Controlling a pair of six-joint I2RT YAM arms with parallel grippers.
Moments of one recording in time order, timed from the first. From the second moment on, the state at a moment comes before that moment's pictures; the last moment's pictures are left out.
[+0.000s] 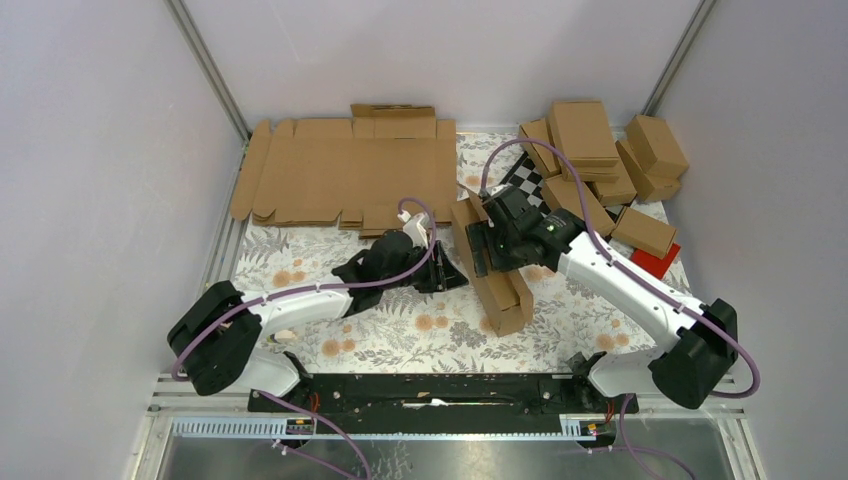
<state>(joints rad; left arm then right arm) -0.85 1.39 0.69 0.26 0.24 -0.89 0.72 1.35 1.21 -0.90 0.11 0.40</state>
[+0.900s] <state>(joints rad) -0.36 1.08 0.62 0.16 0.41 -0.65 0.72 1.17 1.14 -0.92 -0.17 0.22</state>
